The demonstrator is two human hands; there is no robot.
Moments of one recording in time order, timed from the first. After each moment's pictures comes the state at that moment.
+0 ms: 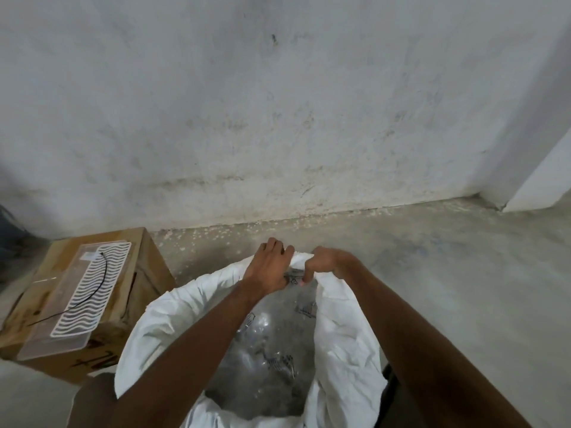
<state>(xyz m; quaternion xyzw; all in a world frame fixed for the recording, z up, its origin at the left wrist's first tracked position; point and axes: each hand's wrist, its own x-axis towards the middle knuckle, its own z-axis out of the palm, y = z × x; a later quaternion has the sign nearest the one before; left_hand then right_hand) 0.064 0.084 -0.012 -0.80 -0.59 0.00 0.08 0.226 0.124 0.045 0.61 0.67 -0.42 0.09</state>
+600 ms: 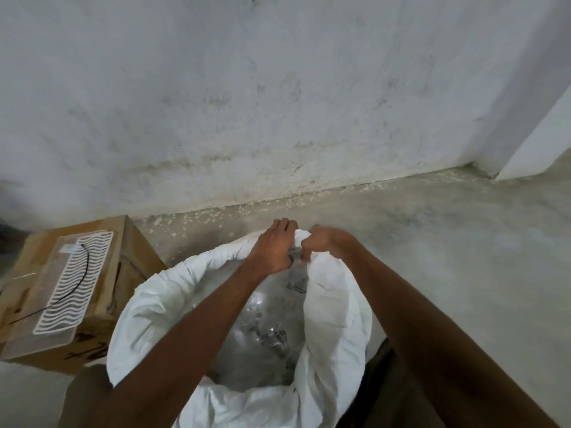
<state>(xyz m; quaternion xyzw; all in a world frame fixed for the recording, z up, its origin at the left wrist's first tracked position) 0.084 0.102 -0.026 -0.81 -0.58 -0.10 -0.03 0.242 0.123 0.042 0.62 0.68 -0.38 0.06</state>
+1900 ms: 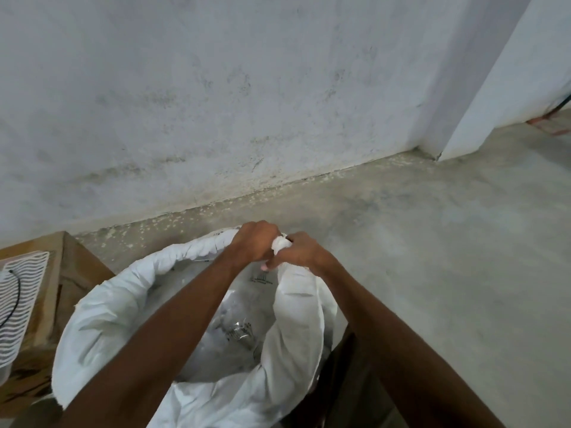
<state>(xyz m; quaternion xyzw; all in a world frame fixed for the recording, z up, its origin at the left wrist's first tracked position) 0.139 0.117 0.006 -0.85 -0.52 0.02 -0.06 0.284 0.065 0.037 0.65 0.57 -0.47 -0.15</state>
